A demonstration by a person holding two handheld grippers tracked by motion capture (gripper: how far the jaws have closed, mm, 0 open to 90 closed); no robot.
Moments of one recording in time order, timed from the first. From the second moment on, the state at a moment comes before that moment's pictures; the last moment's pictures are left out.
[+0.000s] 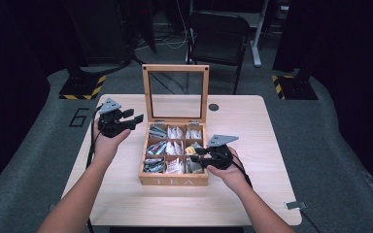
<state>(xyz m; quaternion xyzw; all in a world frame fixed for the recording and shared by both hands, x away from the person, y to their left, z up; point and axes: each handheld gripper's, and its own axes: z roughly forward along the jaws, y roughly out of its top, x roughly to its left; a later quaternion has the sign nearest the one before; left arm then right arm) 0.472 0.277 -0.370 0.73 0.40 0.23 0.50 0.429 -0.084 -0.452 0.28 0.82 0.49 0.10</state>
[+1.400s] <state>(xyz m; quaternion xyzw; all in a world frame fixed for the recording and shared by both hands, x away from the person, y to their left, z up) 0.470 0.286 -0.377 0.72 0.42 0.23 0.50 0.428 -0.087 -0.459 0.27 0.85 0.44 0.08</state>
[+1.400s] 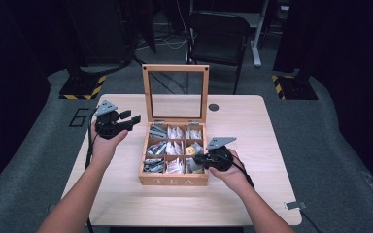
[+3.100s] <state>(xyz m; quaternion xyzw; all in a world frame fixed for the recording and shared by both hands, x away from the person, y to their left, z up) 0.470 0.284 -0.368 0.72 0.41 0.24 0.51 0.425 -0.100 -0.396 0.26 0.82 0.50 0.08</state>
